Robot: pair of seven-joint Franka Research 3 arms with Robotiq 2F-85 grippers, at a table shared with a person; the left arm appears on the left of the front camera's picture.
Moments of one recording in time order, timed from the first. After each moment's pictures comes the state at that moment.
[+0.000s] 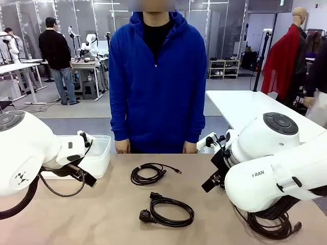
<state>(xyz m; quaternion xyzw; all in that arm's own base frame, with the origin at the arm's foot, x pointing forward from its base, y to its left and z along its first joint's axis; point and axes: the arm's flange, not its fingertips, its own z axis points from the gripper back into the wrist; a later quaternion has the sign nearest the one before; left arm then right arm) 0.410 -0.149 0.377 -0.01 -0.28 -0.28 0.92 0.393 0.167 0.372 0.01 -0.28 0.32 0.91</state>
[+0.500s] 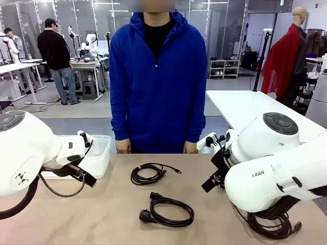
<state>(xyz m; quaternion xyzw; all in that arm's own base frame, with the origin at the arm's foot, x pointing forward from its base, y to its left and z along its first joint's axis) 0.410 -0.149 0.377 0.00 -0.28 -0.28 0.92 0.393 0.167 0.372 0.01 -0.28 0.32 0.91</state>
